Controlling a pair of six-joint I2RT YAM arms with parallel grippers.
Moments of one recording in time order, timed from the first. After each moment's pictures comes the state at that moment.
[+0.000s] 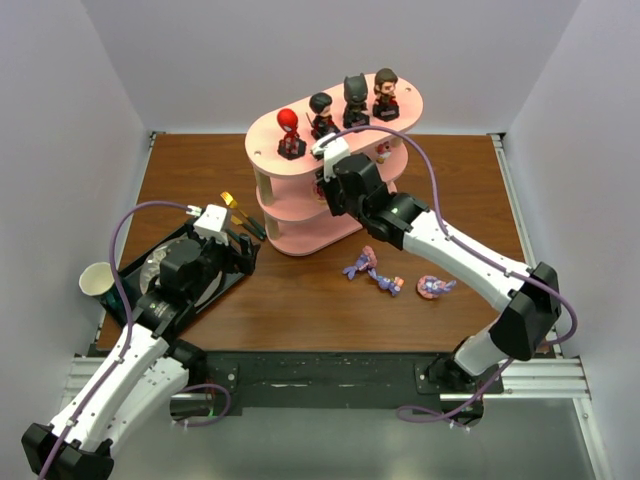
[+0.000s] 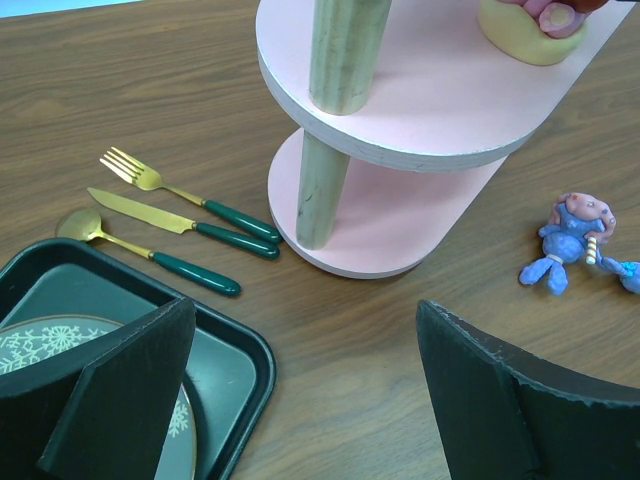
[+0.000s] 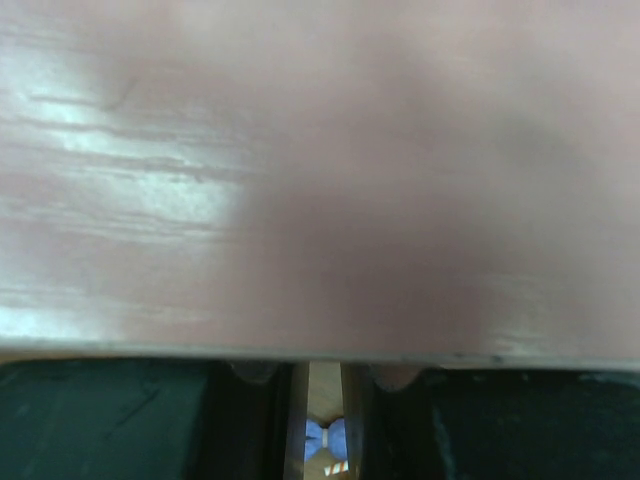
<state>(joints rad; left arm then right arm) -0.43 0.61 0.56 -0.21 -0.08 -0.12 0.79 1.54 1.42 -0.35 0.28 0.02</state>
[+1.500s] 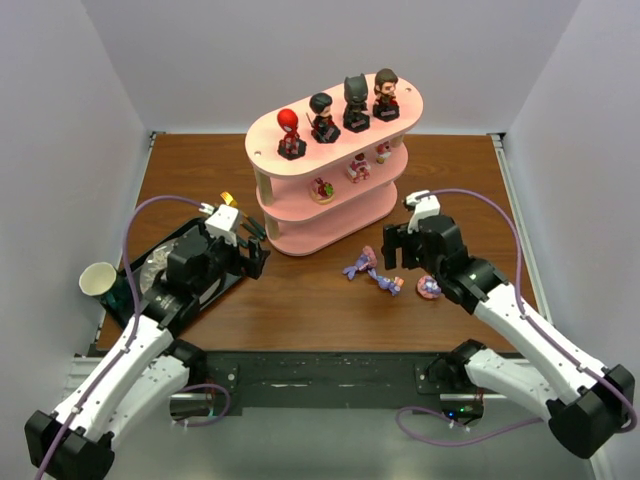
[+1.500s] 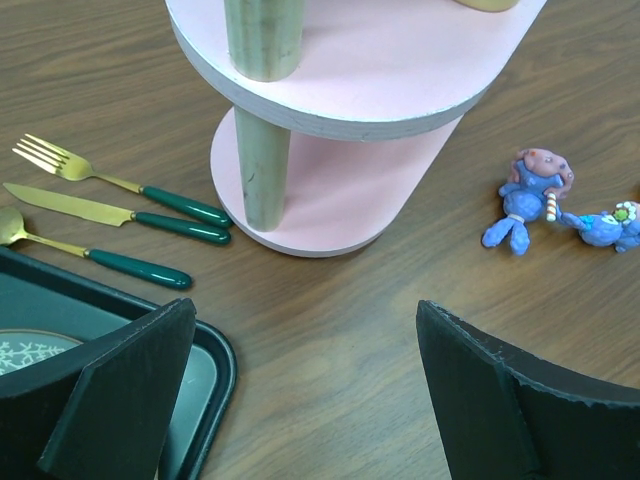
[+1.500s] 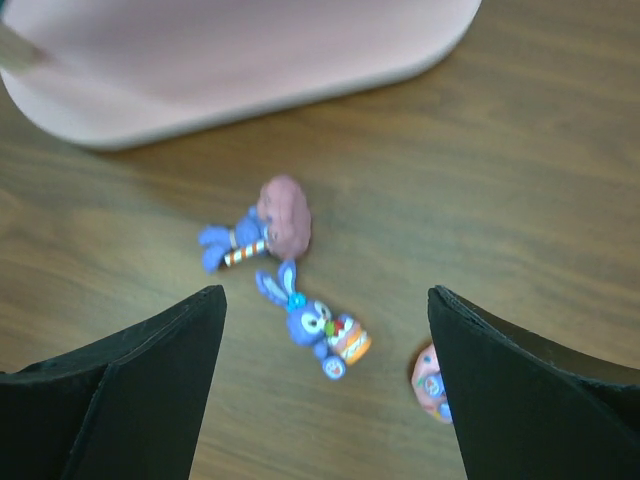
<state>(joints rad) -0.43 0.68 0.56 -0.20 0.05 -0.12 0.58 0.92 0.78 -0.43 0.22 0.21</state>
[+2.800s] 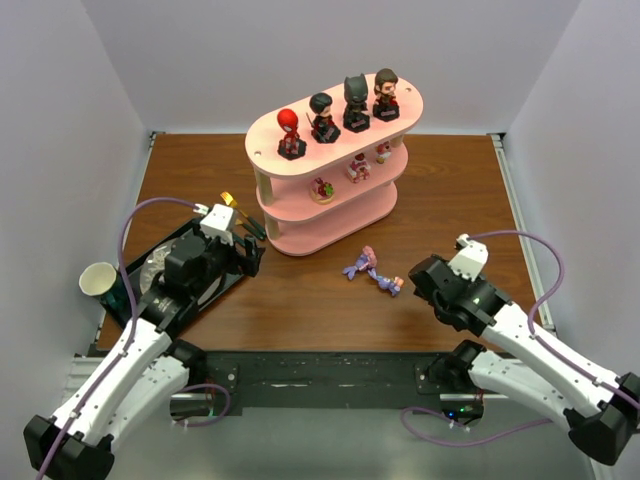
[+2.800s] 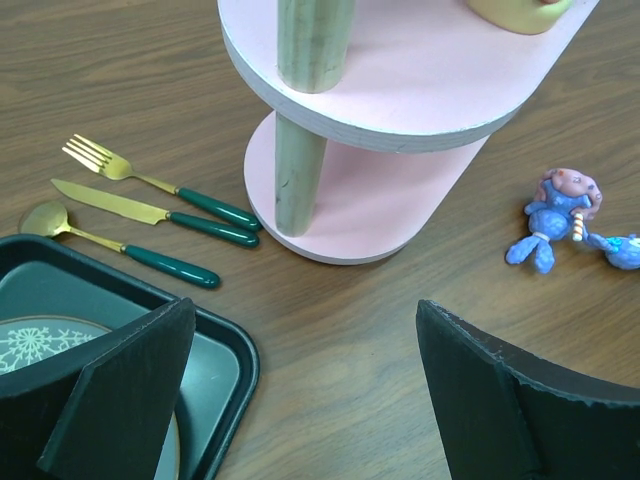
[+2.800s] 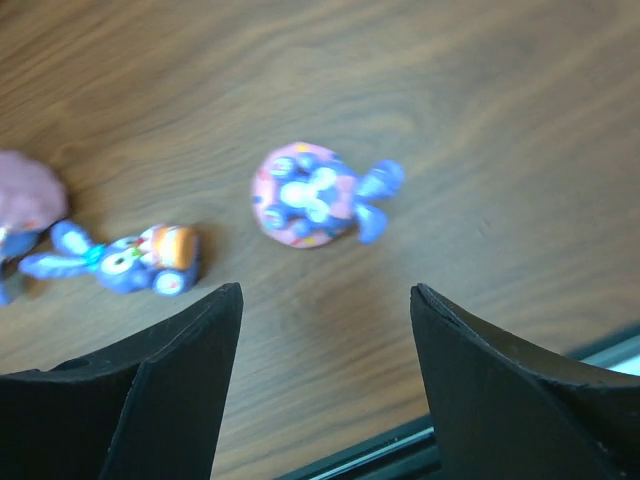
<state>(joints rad) -0.43 0.66 0.56 -0.21 -0.03 -0.12 0.75 0.78 0.66 -0.99 0.75 1.03</state>
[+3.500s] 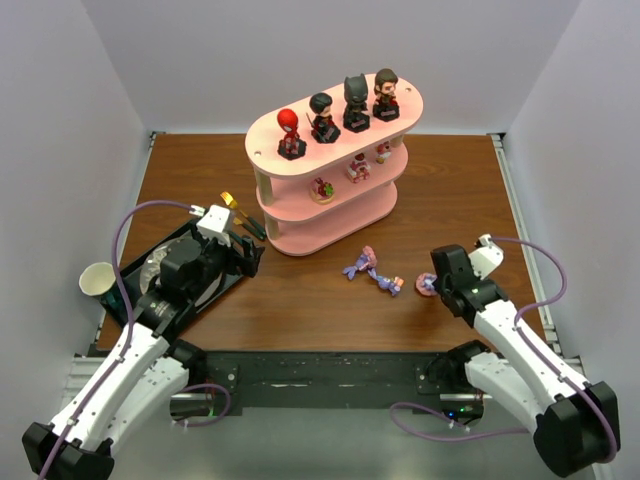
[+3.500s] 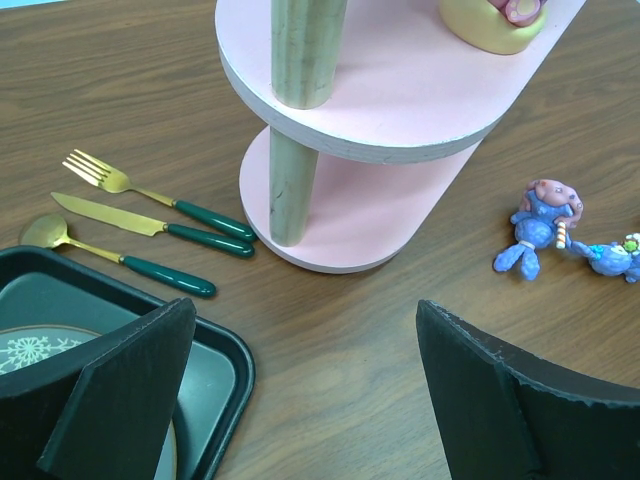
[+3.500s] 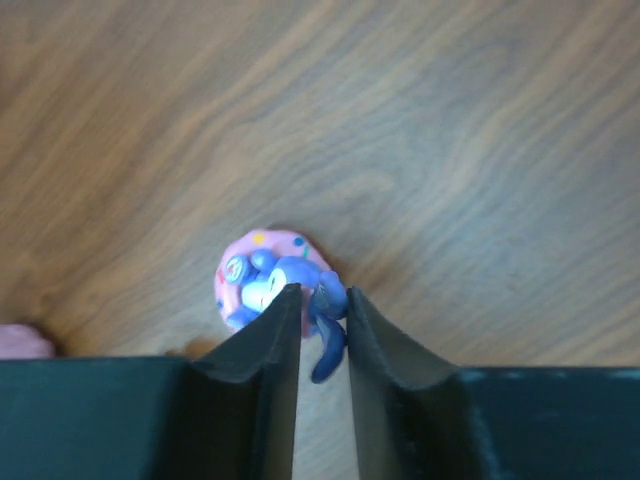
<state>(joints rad) -0.43 0.62 0.56 -0.21 -0.01 -0.13 0.36 0.84 0.50 -0.64 0.60 0.97</state>
